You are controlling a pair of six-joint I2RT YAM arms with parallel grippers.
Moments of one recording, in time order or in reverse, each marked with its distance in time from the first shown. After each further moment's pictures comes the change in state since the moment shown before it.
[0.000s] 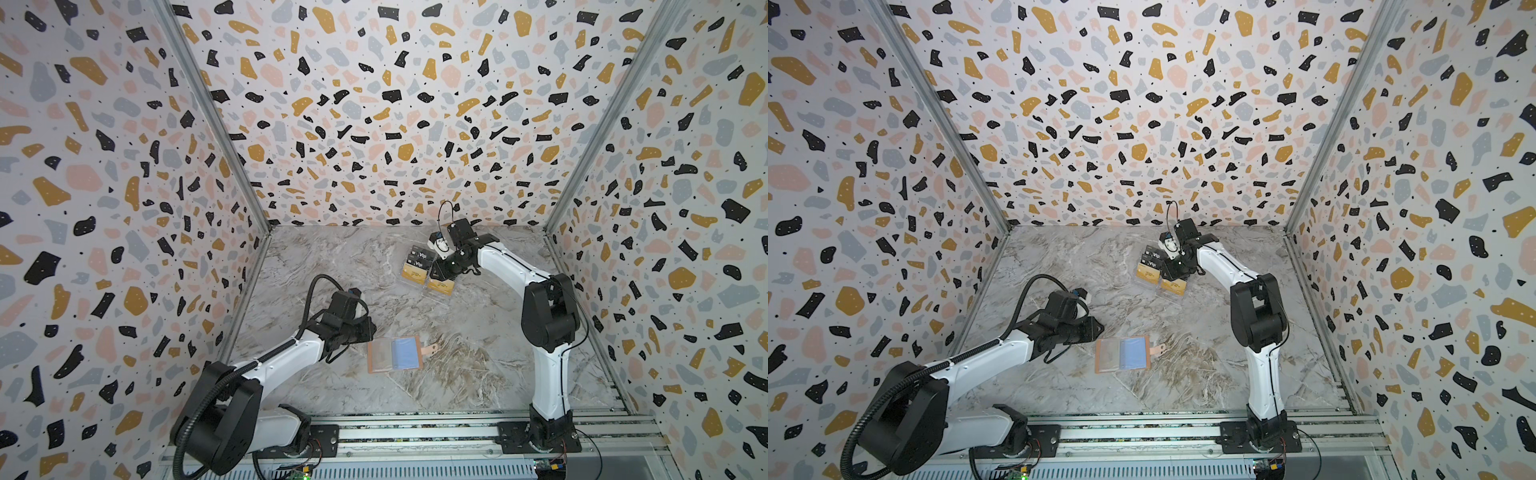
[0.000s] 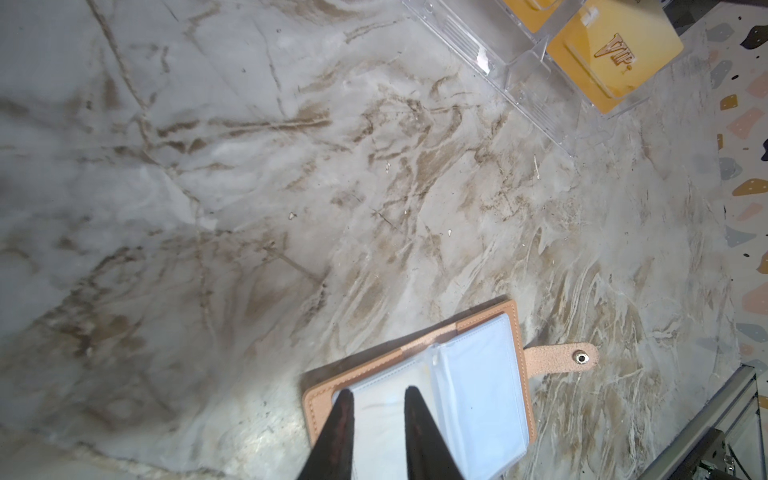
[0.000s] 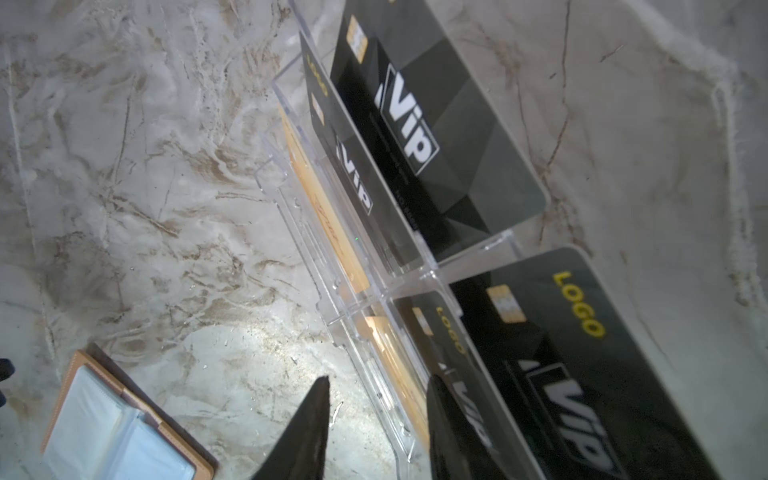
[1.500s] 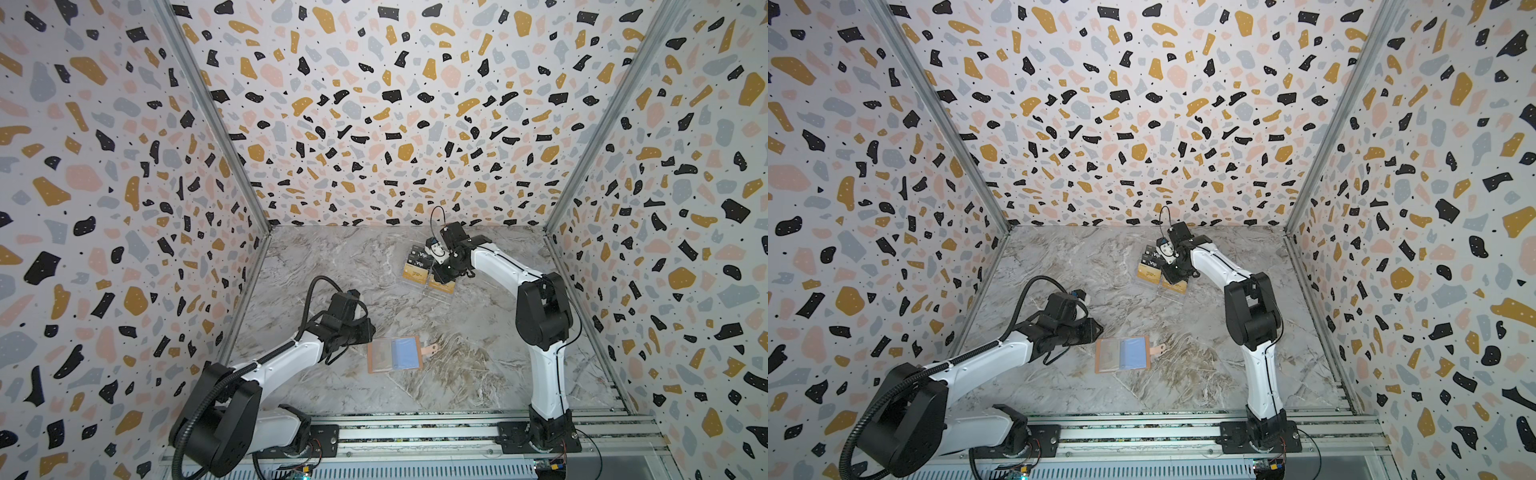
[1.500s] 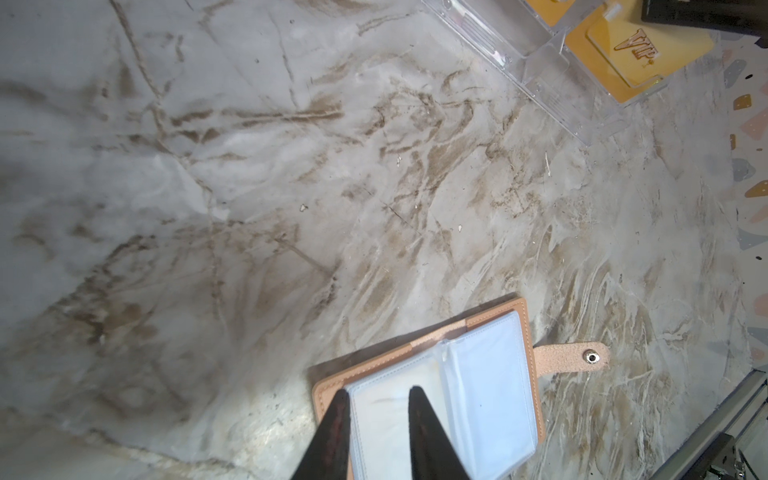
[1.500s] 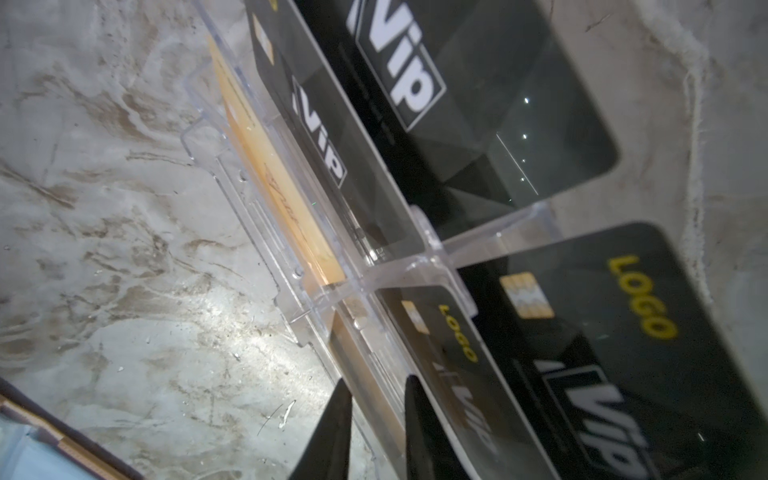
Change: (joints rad) left arm 0.000 -0.012 -0.014 -0.003 -0.013 -0.005; right arm 0.040 0.041 0.024 -0.046 0.155 -0.073
